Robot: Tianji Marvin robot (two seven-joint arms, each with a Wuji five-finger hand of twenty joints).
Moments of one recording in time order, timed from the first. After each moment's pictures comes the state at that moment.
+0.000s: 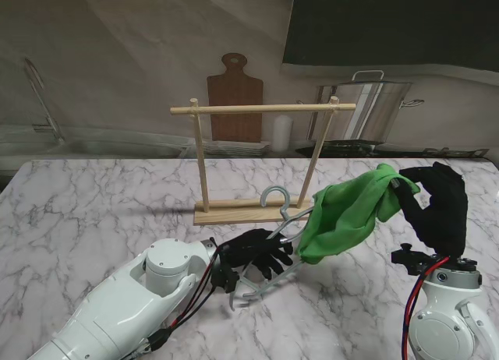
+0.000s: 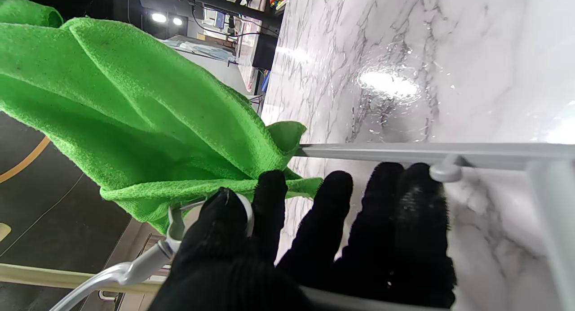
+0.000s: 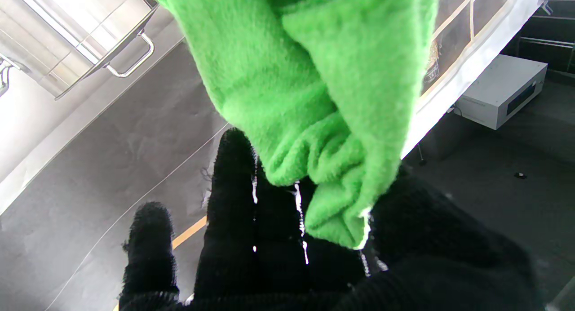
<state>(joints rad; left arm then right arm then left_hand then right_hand) 1.26 -1.19 -0.85 -1.37 -0.44 0.17 -0.42 -1.93 -1.23 1.63 -1.91 -0.61 -0.38 -0.64 1.17 0.10 -0.06 -0.02 0.43 0.24 0.62 1.20 0.77 0.38 0.09 0.28 0.62 0.42 0.34 0.42 0.35 0.35 1.29 0.51 0.66 -0.37 0.78 -0.23 0.86 0.06 0.96 0.60 0.91 0.09 0.76 0.51 0.82 0.06 0.47 0.38 0.09 0.36 0.74 0.06</state>
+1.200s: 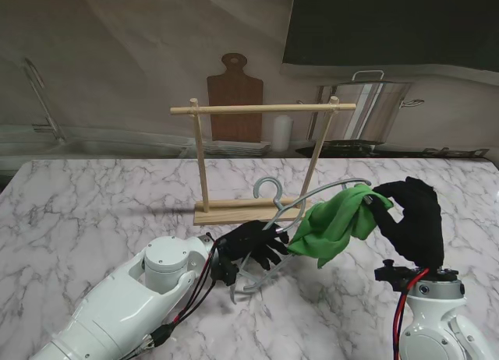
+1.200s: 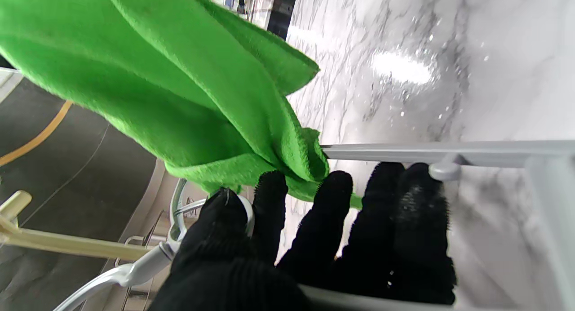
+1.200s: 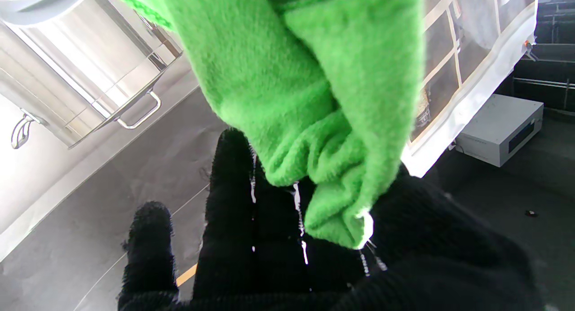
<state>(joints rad) 1.27 -1.21 -0.88 -1.38 -0.46 0.17 -0.38 -2.00 -1.21 1.56 -1.98 -0.63 -0.31 -0.57 1.17 0.10 -0.06 -0.02 0.42 0.25 0.61 1.20 0.78 0.38 0.09 0.28 0.63 0.42 0.34 0.42 0.35 0.35 1.29 0.50 0.66 -0.37 0.78 -0.23 0.86 0.06 0.96 0.60 0.91 0.10 0.76 0.51 0.82 0.07 0.47 0.38 0.09 0.36 0.74 0.07</state>
